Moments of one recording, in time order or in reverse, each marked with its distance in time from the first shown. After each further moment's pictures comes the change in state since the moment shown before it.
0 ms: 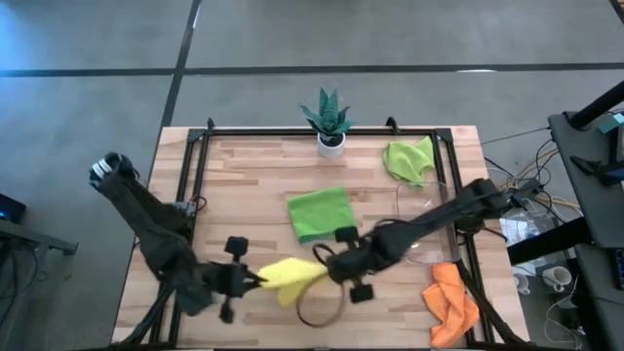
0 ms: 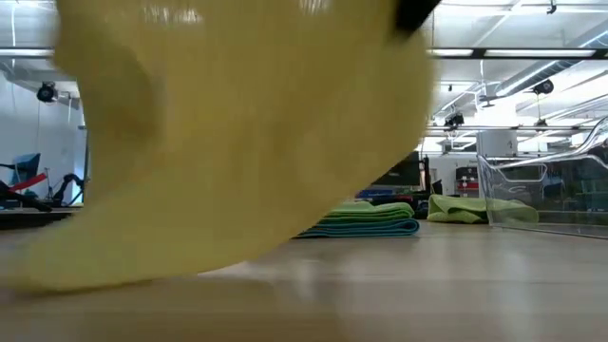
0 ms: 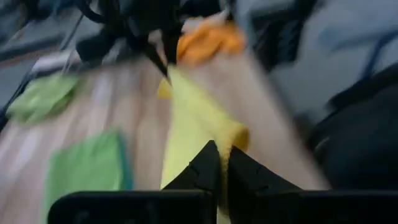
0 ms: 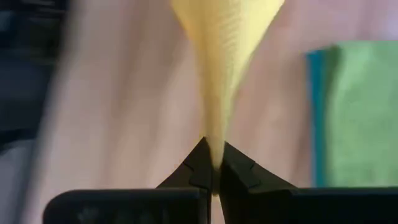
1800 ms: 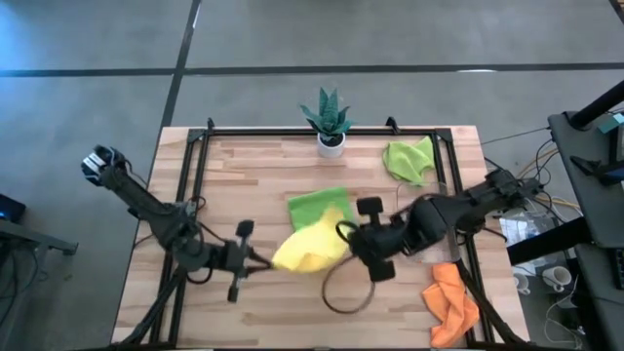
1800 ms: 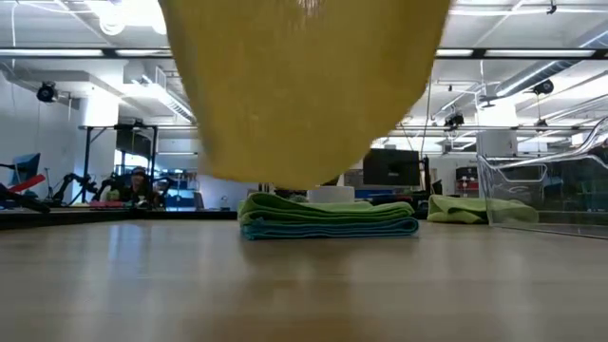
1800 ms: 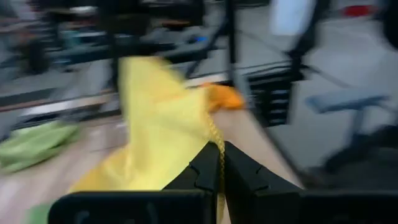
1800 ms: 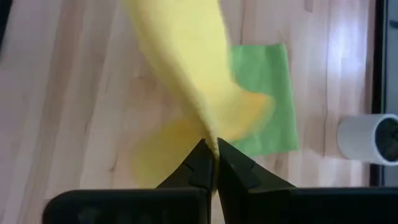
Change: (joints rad) left arm 0.142 -0.153 -0.355 0.606 0.148 0.223; right arm 0.018 -0.138 0.149 -0.278 0.241 -0.031
